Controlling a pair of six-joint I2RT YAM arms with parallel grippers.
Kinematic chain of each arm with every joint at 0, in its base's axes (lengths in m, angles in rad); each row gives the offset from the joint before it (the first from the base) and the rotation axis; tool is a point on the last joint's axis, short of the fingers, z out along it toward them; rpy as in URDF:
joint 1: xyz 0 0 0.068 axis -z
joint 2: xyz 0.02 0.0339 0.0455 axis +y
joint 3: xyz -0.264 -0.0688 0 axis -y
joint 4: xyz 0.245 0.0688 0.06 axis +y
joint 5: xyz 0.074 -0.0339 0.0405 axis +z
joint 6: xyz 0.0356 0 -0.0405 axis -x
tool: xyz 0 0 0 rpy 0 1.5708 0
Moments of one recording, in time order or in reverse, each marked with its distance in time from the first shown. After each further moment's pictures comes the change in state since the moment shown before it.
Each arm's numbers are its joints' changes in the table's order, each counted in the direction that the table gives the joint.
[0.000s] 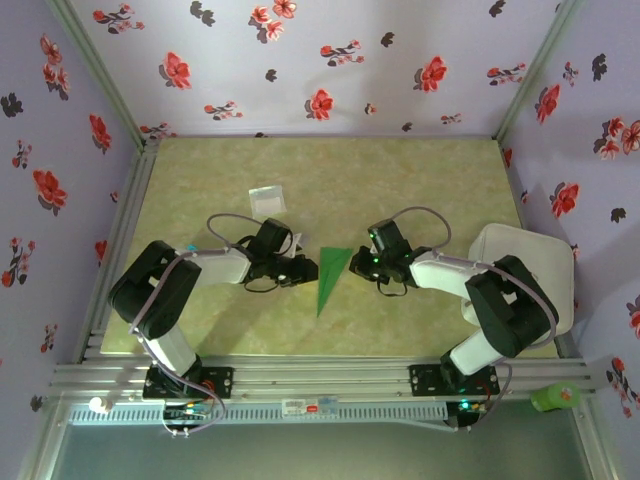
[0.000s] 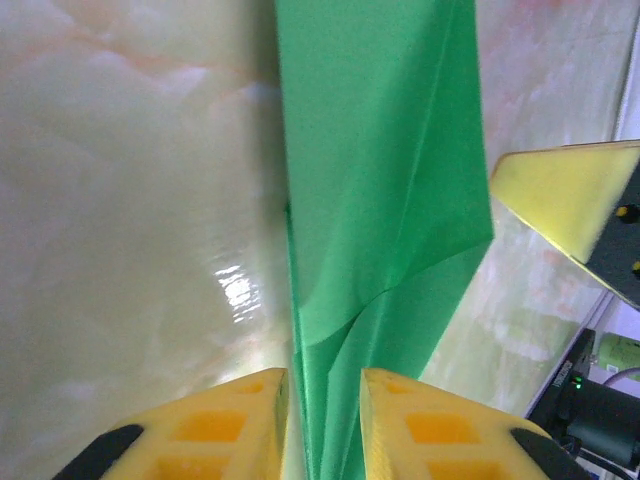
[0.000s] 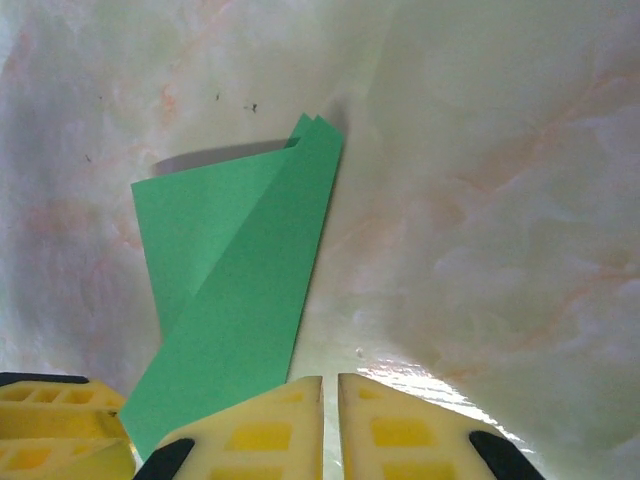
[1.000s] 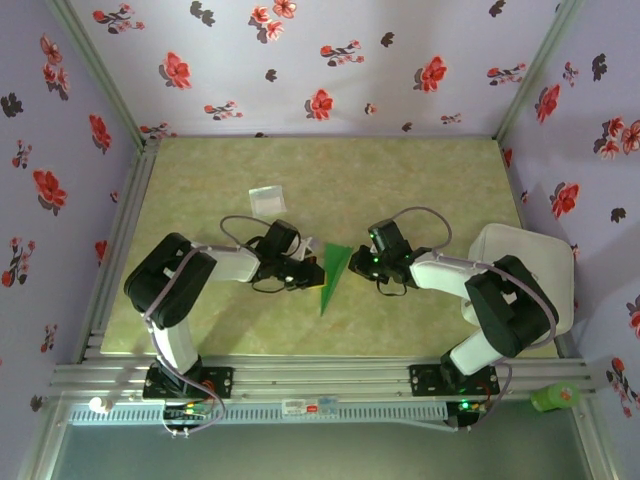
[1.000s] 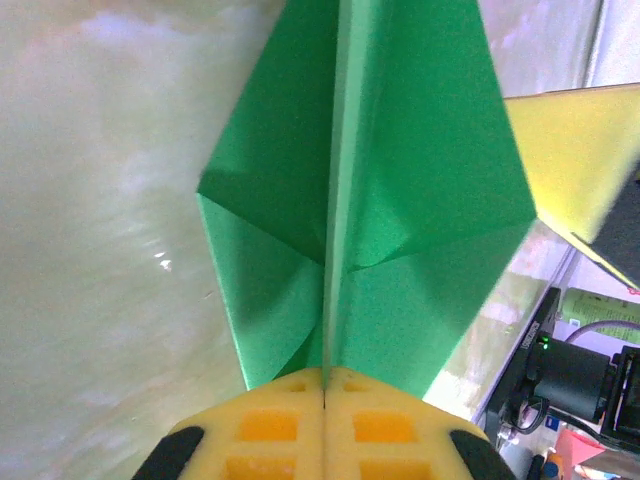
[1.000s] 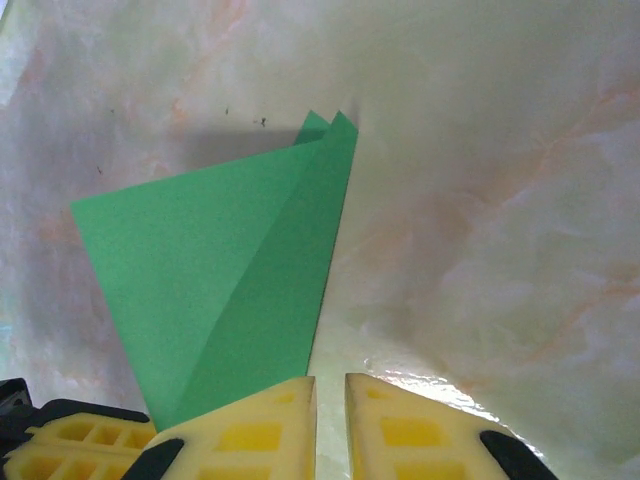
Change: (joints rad) left arm 0.027 0.090 0.037 -0.059 -0.111 0.006; right arm 0.000 0.000 -0.006 -0.029 -0.005 -0.010
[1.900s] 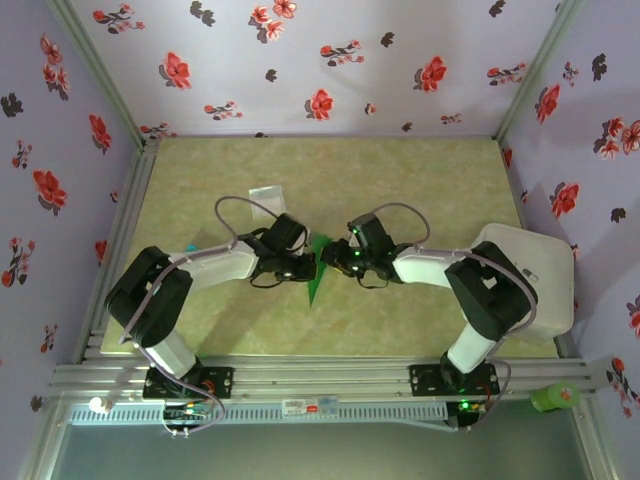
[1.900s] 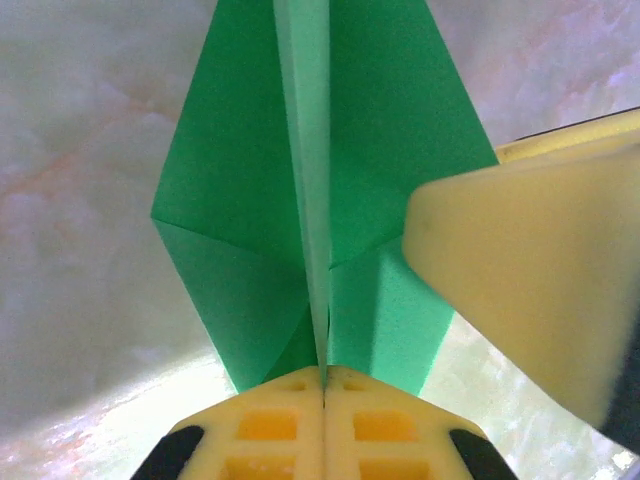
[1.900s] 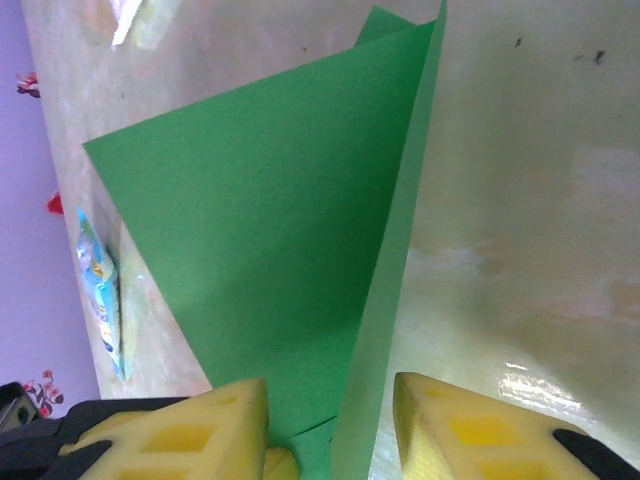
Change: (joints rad) left arm 0.065 -0.137 0.116 0.376 0.397 -0.146; right arm -0.078 0.139 0.097 -0.174 0.153 -0.112
